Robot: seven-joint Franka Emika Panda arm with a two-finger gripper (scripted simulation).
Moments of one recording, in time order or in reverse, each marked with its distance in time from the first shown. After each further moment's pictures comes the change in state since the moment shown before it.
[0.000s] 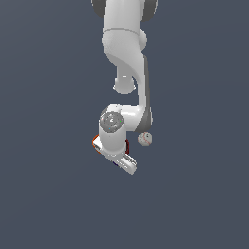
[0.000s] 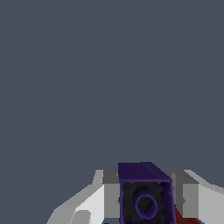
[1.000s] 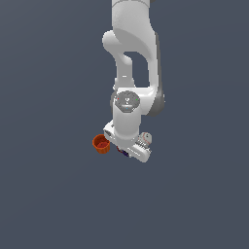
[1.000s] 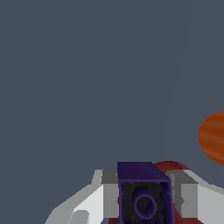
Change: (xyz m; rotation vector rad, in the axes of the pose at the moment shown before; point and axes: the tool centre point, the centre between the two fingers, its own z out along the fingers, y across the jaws) arm -0.046 -0.022 -0.057 -0.004 -0.007 0.000
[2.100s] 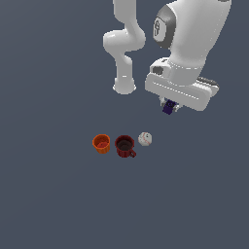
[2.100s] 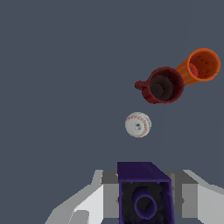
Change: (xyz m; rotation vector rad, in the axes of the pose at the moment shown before) arm -0.152 -0.080 -0.198 -0.013 -0.018 -0.008
